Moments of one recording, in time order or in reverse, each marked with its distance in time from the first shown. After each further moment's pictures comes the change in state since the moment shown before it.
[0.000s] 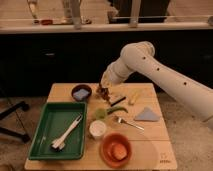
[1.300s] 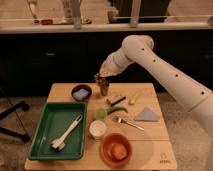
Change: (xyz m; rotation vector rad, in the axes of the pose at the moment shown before) arm 0.023 -0.061 0.012 0.081 -0.039 0.014
